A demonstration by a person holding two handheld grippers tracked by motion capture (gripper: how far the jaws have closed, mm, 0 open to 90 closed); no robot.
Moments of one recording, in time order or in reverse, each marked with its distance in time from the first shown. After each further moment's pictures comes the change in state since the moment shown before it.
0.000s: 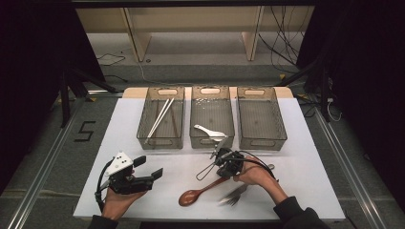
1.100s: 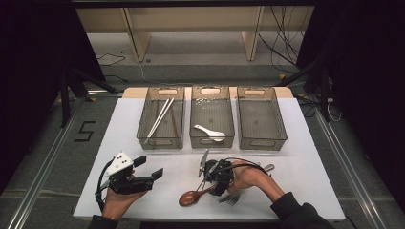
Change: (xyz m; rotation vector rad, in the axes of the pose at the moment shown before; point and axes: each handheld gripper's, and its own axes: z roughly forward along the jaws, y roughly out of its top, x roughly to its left) left arm -0.001 0.000 0.001 -0.002 -0.002 0.001; right arm 0.038 0.020 0.004 0.119 0.092 -0.323
